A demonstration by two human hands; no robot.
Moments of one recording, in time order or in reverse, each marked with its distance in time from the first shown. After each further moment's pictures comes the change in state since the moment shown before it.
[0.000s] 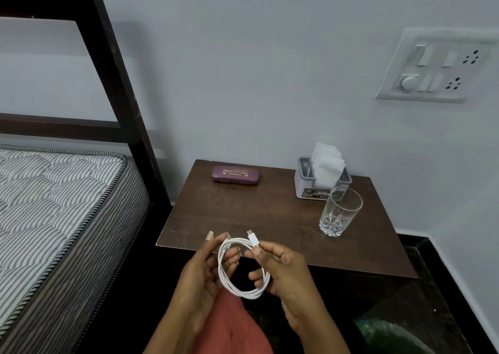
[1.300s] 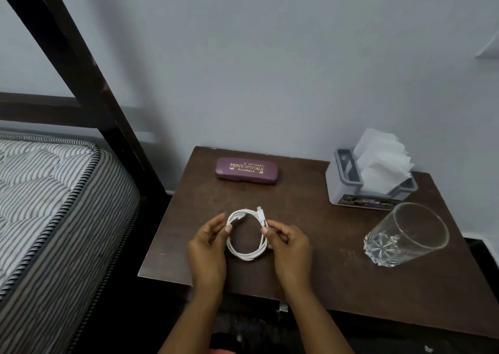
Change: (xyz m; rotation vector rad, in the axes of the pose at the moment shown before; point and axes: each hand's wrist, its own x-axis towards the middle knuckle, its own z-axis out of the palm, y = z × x) left_hand 0.175 -0.022 -0.018 0.481 0.380 0.408; right_hand 0.197 0.074 -0.004 -0.330 0.413 -0.196
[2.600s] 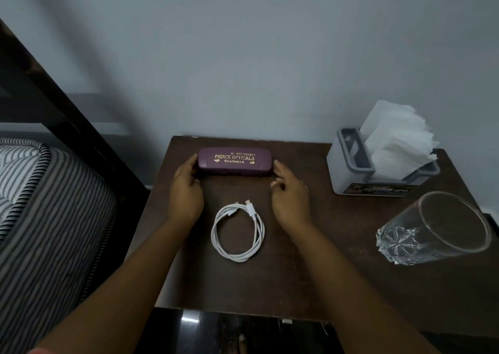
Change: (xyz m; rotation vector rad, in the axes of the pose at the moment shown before) left_hand 0.134 -0.003 0.018 0.470 -0.200 0.211; right_hand 0.098 -0.013 0.017 -0.245 -0.087 -0.037
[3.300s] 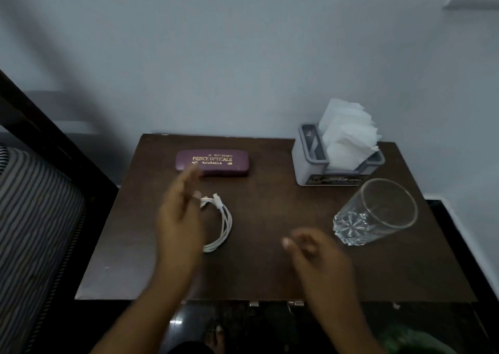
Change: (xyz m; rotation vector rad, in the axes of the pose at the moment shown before) left_hand -0.113 0.084 0.011 -0.410 0.033 0.049; right_hand -0.130 0.017 -0.102 -0.076 0.114 0.017
